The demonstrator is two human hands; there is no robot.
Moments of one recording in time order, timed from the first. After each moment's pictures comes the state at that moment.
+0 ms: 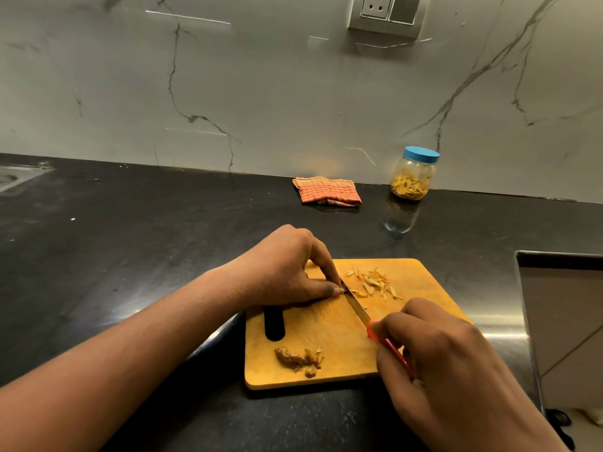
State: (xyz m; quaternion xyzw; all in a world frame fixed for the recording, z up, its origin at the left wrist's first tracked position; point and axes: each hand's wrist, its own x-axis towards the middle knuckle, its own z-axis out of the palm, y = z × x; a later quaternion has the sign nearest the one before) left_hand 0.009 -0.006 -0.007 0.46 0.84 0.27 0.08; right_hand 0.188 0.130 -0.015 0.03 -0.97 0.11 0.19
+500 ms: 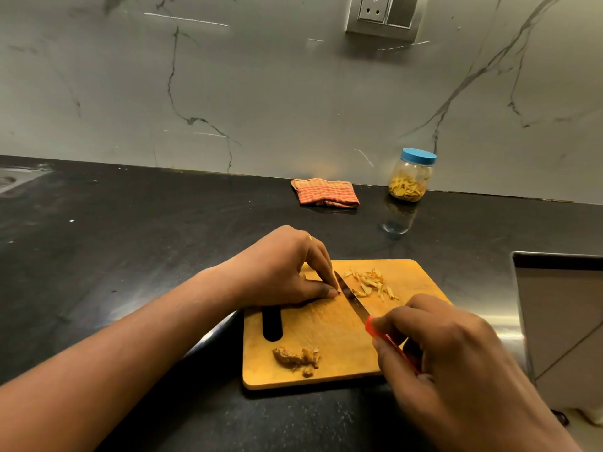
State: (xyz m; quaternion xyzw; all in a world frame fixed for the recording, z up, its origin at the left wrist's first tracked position) left_hand 0.007 -0.009 -0.007 0.50 0.83 0.25 0.06; right_hand 0.193 0.132 -0.005 0.02 -0.97 0.14 0.21
